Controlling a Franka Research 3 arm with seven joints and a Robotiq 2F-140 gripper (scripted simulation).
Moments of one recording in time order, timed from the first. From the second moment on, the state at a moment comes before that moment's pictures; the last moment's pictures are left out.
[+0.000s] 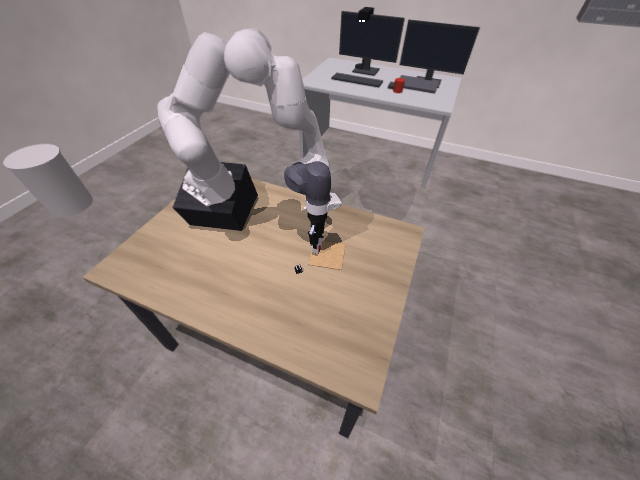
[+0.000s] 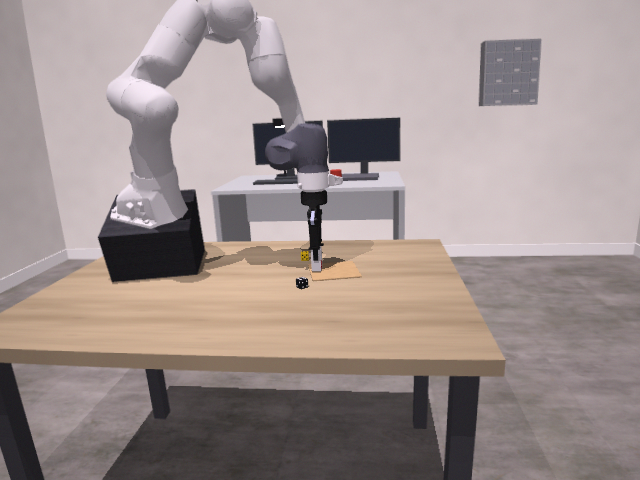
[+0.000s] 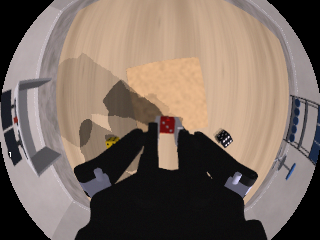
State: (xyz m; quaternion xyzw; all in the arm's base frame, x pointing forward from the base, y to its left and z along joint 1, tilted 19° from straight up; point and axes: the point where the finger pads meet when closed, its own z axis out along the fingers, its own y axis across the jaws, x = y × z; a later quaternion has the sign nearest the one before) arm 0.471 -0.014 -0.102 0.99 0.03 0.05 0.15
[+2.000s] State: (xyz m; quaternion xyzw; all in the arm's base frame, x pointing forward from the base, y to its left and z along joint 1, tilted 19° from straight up) arm 0.469 0.013 -0.017 0.99 0.05 0.06 0.15
